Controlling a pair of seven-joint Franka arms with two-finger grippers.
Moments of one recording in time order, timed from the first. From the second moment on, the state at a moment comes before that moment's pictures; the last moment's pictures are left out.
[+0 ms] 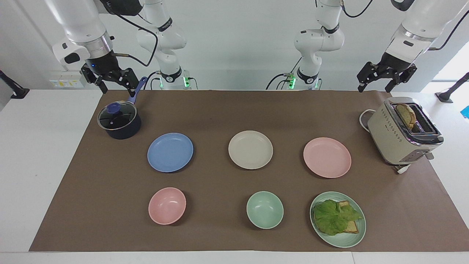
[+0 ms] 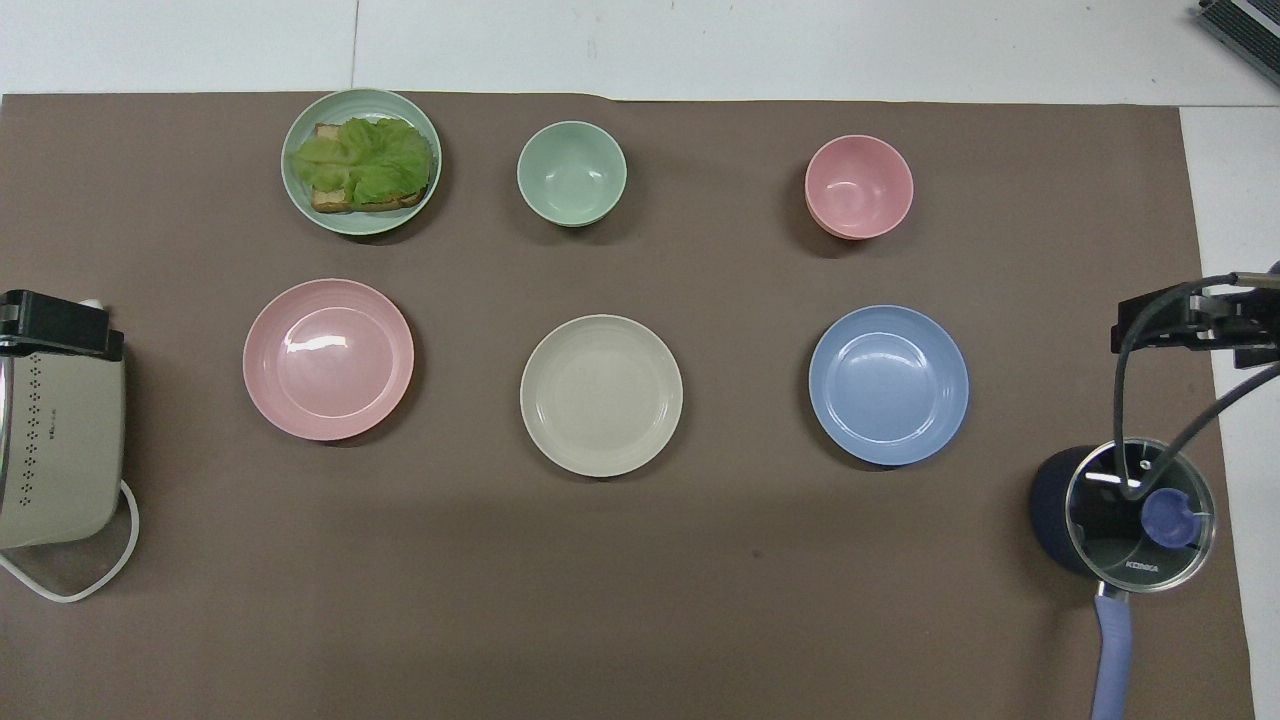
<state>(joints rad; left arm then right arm) -0.03 -0.05 -0.01 -1.53 -0.03 1.48 -0.01 -0.03 -0.02 0.03 -1.55 -0.03 1.50 0.15</state>
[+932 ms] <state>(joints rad) -0.03 -0.05 -0.01 -1.53 -0.03 1.48 -0.01 -0.04 -0.02 0.02 -1.55 -0.03 1.50 0.15</state>
